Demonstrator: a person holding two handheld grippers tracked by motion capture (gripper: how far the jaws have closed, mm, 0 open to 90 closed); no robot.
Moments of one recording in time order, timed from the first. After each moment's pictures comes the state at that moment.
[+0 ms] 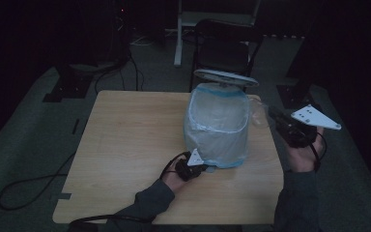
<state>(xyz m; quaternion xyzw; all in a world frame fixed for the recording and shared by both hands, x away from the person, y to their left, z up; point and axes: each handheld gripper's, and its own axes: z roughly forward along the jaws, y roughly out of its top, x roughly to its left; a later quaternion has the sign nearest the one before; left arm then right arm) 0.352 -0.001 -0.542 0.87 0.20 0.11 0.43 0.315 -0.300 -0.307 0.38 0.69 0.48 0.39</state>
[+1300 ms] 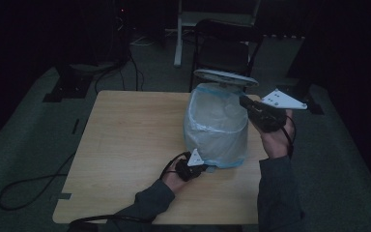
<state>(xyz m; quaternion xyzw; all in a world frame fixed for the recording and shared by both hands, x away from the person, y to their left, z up) 0.351 -0.001 -0.542 0.87 0.20 0.11 0.43 0.355 -0.241 -0.299 0.33 0.72 0.51 0.34</state>
